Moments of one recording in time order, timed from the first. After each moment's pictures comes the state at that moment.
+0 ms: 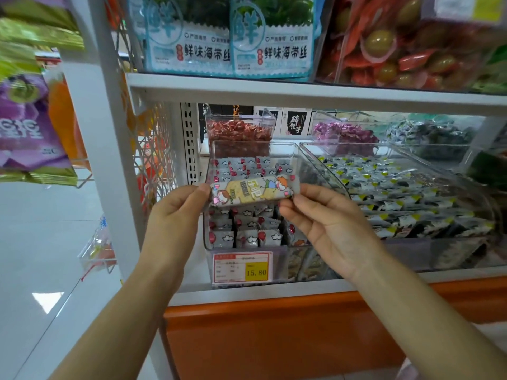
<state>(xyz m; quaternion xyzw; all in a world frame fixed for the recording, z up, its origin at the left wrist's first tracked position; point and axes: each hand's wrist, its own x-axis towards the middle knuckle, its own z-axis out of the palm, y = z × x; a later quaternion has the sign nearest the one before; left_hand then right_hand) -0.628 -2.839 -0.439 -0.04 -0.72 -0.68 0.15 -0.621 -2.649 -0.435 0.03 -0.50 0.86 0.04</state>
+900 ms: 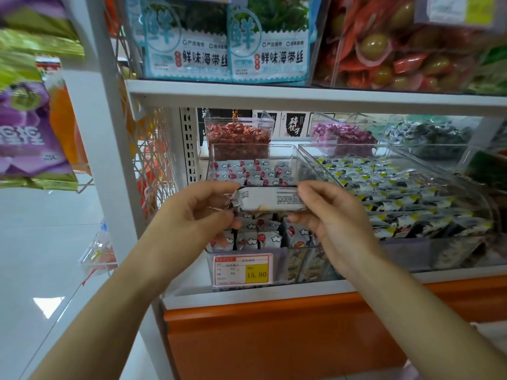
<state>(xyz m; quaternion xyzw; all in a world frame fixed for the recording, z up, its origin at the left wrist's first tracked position) -0.620 -2.849 -0.423 -0.18 -0.77 -0.62 0.05 -0.625 -2.644 -0.442 0.04 -0.63 0.76 0.15</state>
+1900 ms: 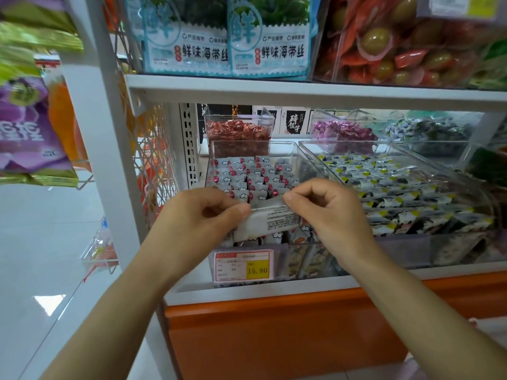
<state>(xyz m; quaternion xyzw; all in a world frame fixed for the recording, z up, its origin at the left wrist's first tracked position) -0.621 -2.844 -0.422 -0.17 -0.84 -0.49 0.11 -0.620 -2.647 -0.437 0.15 -0.80 0.53 0.24</state>
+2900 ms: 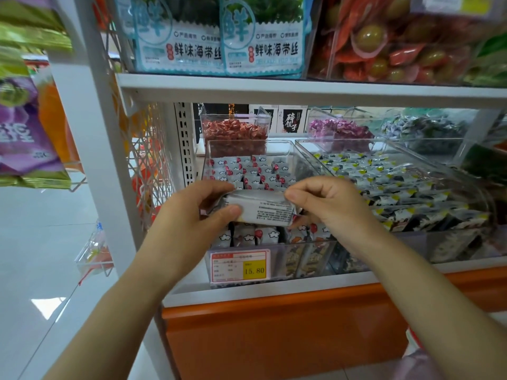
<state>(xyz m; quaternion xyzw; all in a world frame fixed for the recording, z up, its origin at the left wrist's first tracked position) -0.629 -2.843 -0.432 -0.19 -0.84 -0.48 0.15 -0.630 -2.631 -0.428 0.15 -0.77 0.61 0.11</state>
